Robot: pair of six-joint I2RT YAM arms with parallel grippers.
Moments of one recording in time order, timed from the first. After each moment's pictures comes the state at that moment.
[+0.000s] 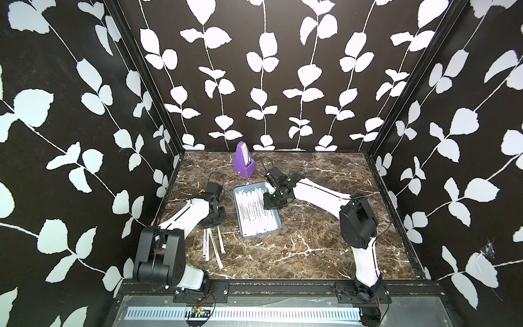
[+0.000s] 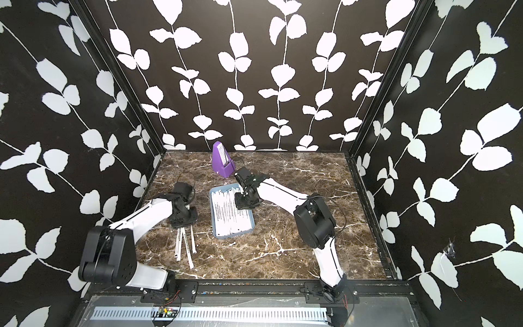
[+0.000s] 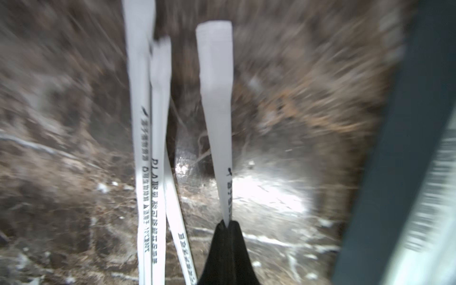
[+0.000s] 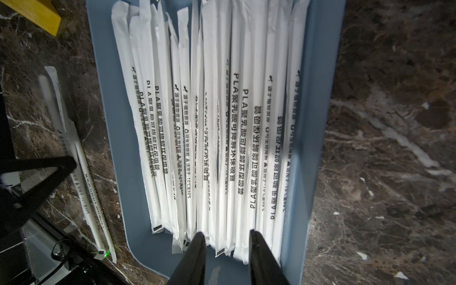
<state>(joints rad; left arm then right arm) -0.18 1.40 0.90 -0.82 -0.06 -0.44 0.79 2.05 1.70 -0.82 -0.22 0.56</state>
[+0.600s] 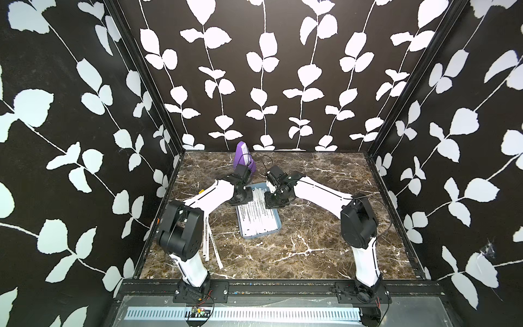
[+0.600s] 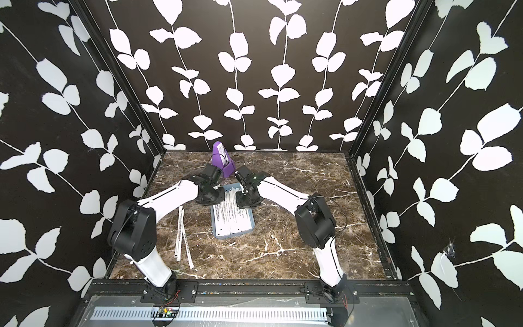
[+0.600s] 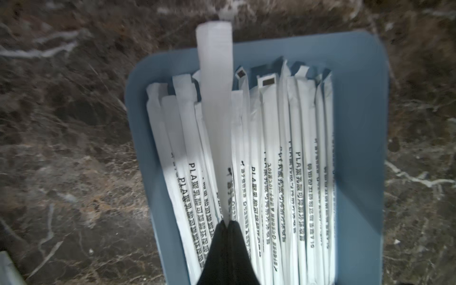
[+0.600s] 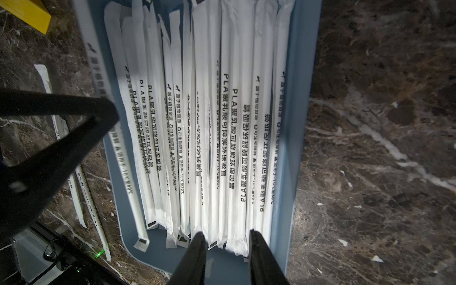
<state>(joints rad) -0.44 1.75 1.22 -0.71 -0.02 -0.54 0.78 2.05 1.73 -0.88 -0.20 0.55</state>
